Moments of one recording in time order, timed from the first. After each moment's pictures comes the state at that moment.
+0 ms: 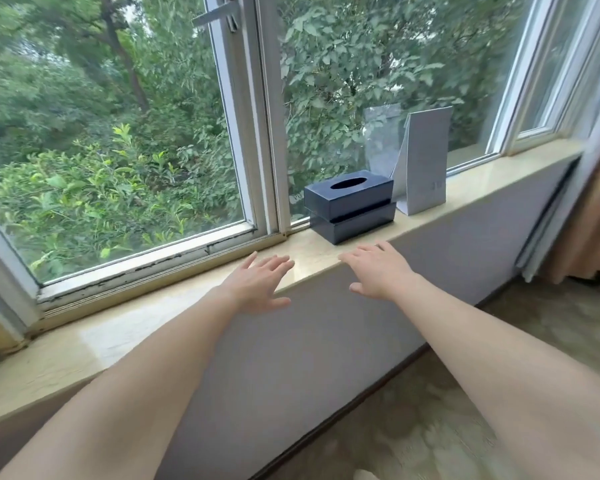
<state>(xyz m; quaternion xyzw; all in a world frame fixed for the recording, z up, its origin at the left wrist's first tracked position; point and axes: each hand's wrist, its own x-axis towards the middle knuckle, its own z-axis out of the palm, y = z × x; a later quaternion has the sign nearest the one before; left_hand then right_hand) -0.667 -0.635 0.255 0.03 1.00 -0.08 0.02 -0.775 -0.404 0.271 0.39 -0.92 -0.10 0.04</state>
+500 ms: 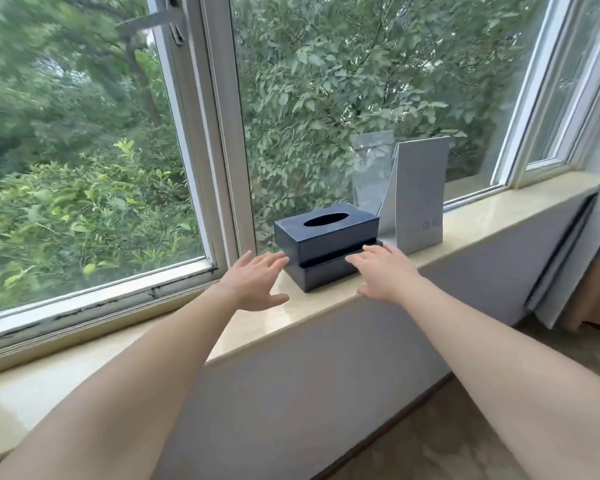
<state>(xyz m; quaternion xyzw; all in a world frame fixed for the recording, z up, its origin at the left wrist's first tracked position) -0.839 -0.619 0.267 -0.01 1.00 -0.09 -0.02 -0.951 -0.377 0.286 0.38 -0.92 -0.10 0.06</state>
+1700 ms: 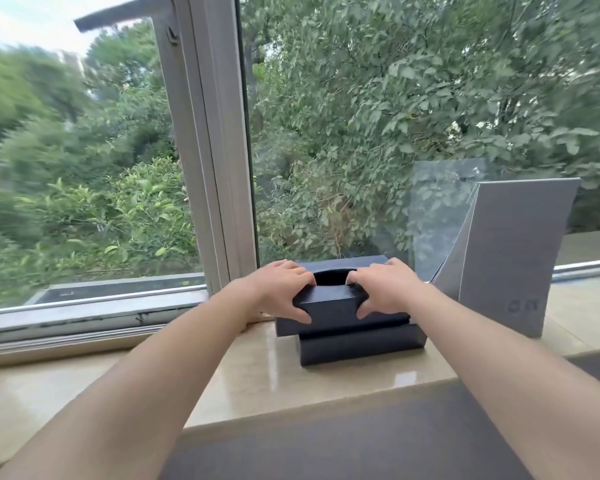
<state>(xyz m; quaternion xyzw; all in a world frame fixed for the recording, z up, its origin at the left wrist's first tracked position) -1.005 -0.641 0.289 -0.05 1.00 -0.08 0.00 -1.165 -0.474 0.296 0.56 -0.82 -0.13 0.05</state>
